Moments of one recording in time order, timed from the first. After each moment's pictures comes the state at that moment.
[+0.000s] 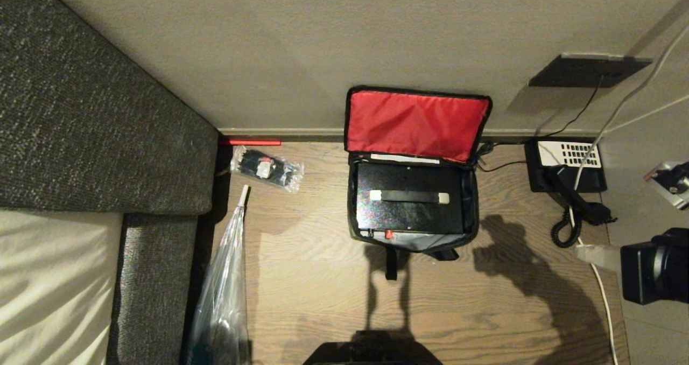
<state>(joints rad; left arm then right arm) 0.00 0.00 0.00 0.00 0.00 0.01 0.26 1.12 -0.63 0.04 0.05 0.10</state>
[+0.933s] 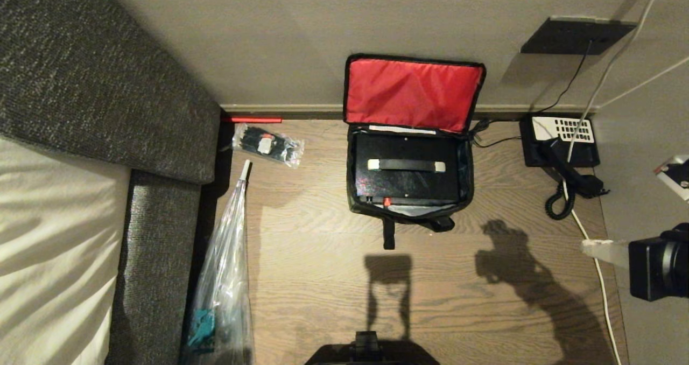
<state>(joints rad) 0.00 0.00 0.00 0.00 0.00 0.00 0.26 1.11 -0.66 0.06 0.04 0.10</state>
